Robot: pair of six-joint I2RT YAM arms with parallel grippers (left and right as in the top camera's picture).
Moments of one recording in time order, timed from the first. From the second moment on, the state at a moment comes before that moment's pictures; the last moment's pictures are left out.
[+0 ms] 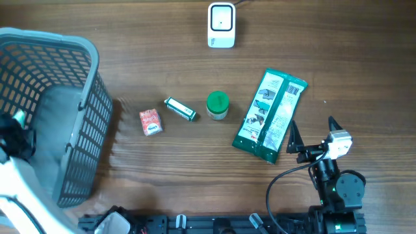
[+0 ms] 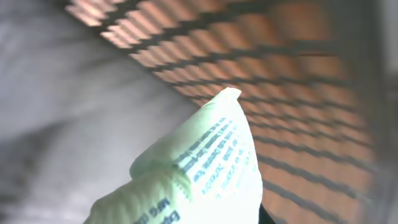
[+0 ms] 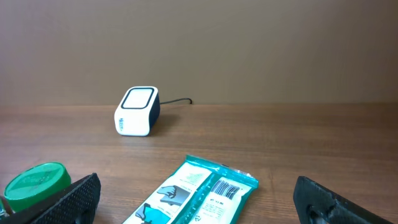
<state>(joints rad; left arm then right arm) 0.82 1.24 1.12 -0.78 -0.01 -1.27 0.03 0.02 0.01 0.00 -0.10 0.06</state>
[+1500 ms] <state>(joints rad) -0.53 1.80 1.17 -0.92 0.09 -0.41 0.03 0.02 0.01 0.00 -0.10 0.06</state>
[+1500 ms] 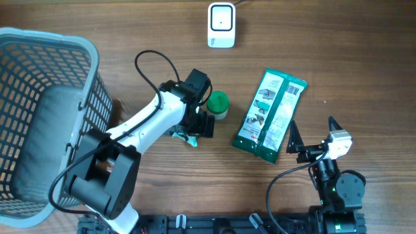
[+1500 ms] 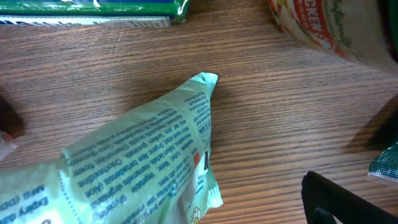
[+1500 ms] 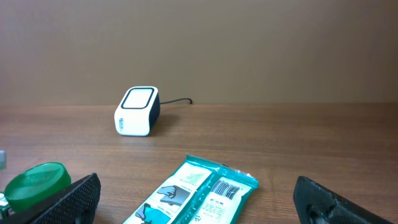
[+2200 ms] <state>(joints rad) -0.44 1.59 1.39 -0.91 -0.12 -0.28 0.03 0.02 0.01 0.00 -0.10 0.06</state>
